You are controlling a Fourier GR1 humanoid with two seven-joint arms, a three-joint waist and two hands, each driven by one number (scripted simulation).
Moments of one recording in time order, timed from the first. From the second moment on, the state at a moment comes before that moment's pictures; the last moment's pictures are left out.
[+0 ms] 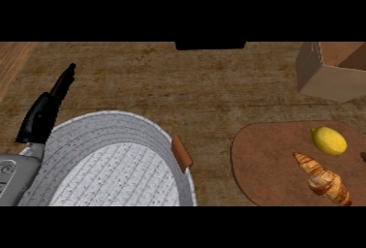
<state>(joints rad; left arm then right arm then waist) -0.30 0.53 -0.17 -1.36 0.00 0.16 -0.02 0.70 -0.60 -0.45 -1.66 0.15 0.02 -0.94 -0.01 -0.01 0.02</state>
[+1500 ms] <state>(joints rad) -0.31 0.51 -0.16 -1.36 -0.01 0.13 -0.02 0.50 -0.47 -0.25 -1.71 0.46 -0.10 -0.68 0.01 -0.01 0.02</state>
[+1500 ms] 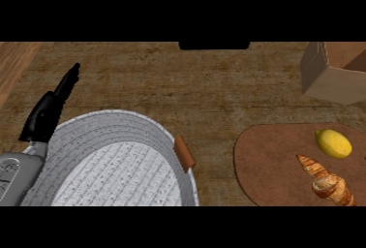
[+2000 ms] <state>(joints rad) -0.30 0.51 -0.16 -1.36 -0.02 0.13 -0.03 0.43 -0.45 -0.19 -1.68 0.54 -0.10 -0.62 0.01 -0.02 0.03</state>
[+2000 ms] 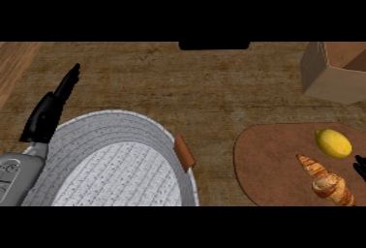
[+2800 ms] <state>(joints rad) -0.29 0.52 -0.17 -1.37 -0.02 0.13 -0.02 0.33 -0.43 -0.14 -1.63 0.64 -0.07 -0.58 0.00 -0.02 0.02</state>
